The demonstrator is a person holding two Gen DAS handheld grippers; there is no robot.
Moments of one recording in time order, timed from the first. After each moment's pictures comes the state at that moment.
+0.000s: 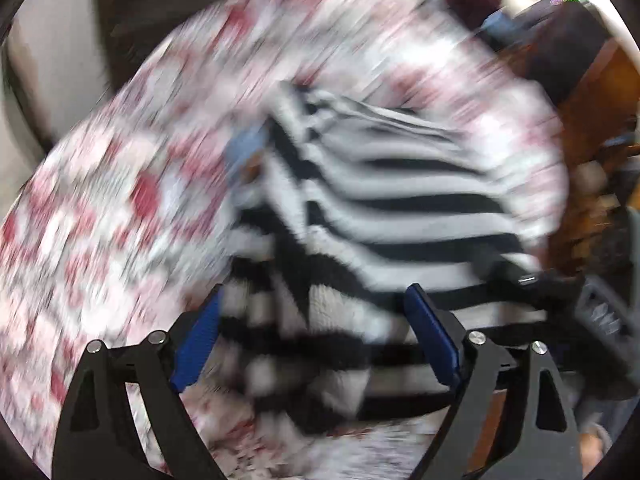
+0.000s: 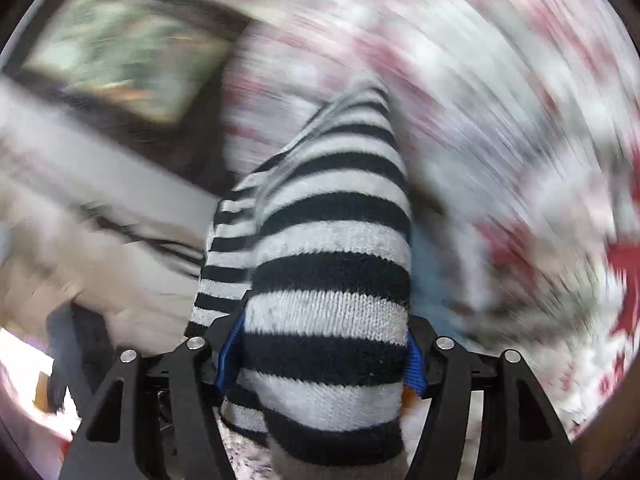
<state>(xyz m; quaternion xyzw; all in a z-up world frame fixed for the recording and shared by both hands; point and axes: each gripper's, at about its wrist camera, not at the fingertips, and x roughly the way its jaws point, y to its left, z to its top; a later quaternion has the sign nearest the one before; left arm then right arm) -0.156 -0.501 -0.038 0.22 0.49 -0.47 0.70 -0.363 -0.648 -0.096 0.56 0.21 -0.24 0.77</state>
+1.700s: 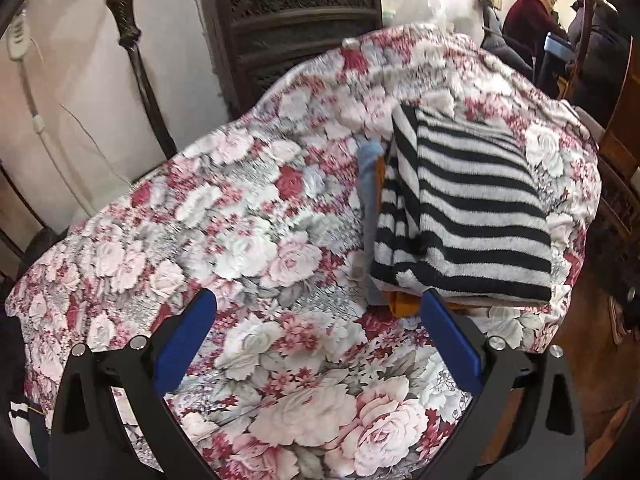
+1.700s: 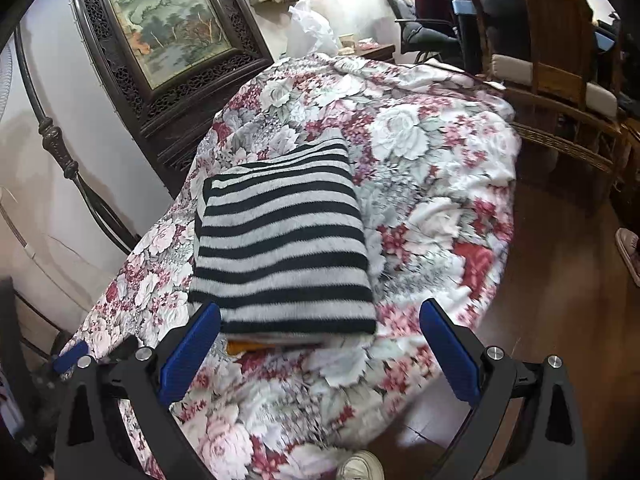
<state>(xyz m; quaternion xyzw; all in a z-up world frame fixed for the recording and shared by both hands) -0.187 -0.348 0.034 0.22 0.37 -0.37 0.82 -0.406 -0.514 0.003 0.31 0.26 -0.42 0.81</state>
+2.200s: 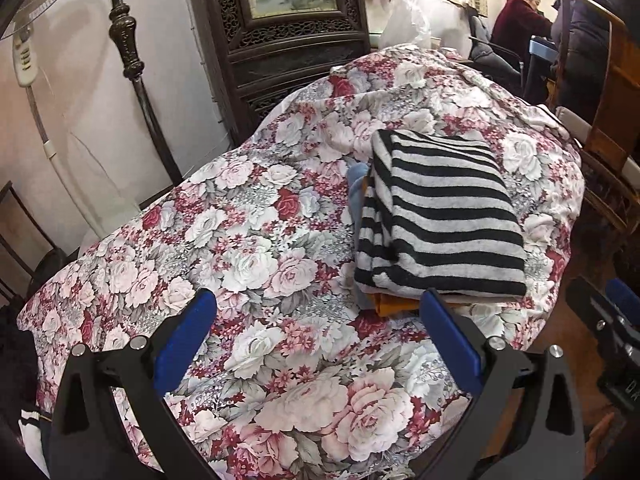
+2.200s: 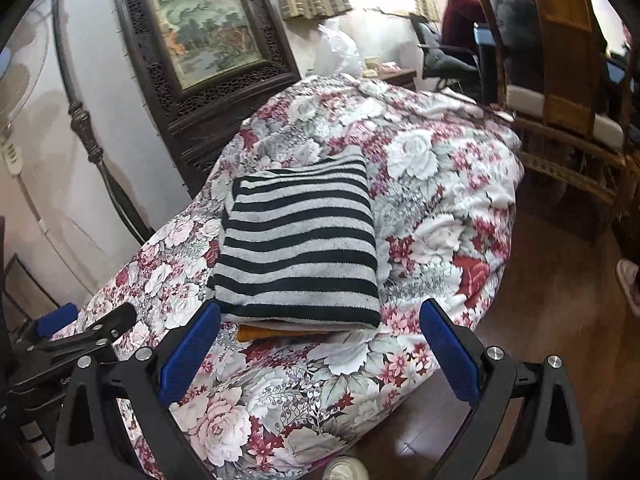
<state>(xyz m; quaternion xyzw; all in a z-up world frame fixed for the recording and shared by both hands) -0.221 -0.339 0.060 0.23 0.34 -0.38 0.83 -0.415 -0.481 0.017 0.26 0.24 -0.40 0.84</state>
